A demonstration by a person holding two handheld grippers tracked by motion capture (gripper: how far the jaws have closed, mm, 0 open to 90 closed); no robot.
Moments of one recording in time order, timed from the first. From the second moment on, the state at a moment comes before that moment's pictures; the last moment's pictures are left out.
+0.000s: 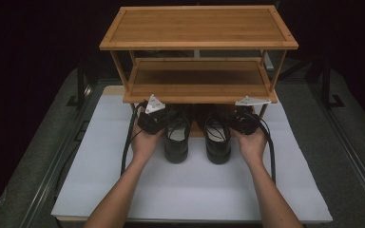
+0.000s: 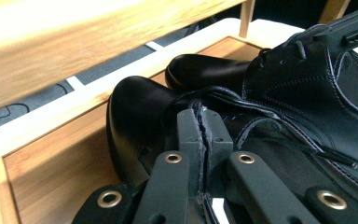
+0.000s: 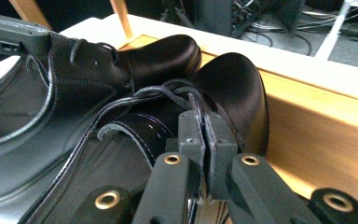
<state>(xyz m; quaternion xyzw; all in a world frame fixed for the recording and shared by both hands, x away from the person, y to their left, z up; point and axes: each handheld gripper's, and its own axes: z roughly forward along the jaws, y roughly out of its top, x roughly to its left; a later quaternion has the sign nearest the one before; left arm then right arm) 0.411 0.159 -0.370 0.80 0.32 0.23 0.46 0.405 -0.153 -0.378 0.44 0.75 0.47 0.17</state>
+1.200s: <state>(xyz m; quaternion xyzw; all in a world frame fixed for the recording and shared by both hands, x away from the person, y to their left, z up) 0.378 0.180 -0.375 0.81 0.29 0.18 0.48 0.371 -0.169 -0.376 0.42 0.76 0.47 0.16</state>
